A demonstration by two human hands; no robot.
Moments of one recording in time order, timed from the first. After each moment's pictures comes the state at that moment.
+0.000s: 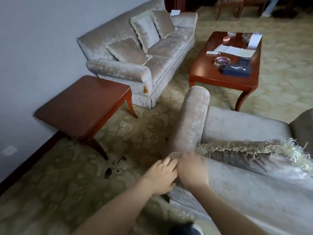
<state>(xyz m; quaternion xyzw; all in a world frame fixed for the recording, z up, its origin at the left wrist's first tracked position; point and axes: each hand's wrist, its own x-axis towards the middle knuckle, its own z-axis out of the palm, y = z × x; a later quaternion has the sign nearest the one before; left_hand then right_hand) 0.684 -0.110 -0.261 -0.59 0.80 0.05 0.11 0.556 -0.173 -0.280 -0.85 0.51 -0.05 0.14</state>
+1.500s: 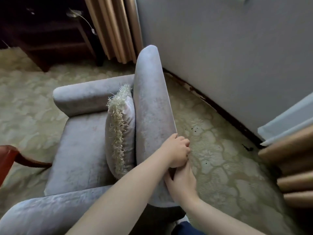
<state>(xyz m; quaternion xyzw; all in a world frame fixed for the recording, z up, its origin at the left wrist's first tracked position) 0.588 -0.226 -0.255 0.40 0.90 -0.06 0.15 0.691 -0.172 -0.293 0.15 0.92 -0.36 0.10</state>
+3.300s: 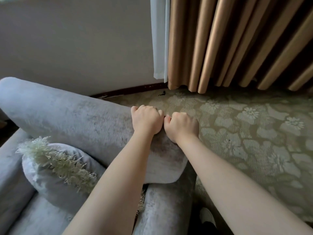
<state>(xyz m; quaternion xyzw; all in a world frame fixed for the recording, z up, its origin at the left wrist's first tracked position) 0.602 -0.269 -0.313 0.56 0.83 0.04 -0.04 0.718 -0.252 -0.312 0.58 0.81 -0.09 -0.10</state>
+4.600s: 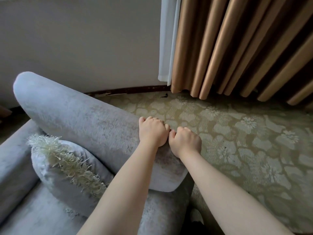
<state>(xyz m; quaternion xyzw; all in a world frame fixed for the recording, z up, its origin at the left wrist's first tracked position) 0.632 -0.291 -0.302 0.57 0.82 0.04 0.01 0.746 -0.271 -0.308 0.58 0.81 -0.10 -0.05</state>
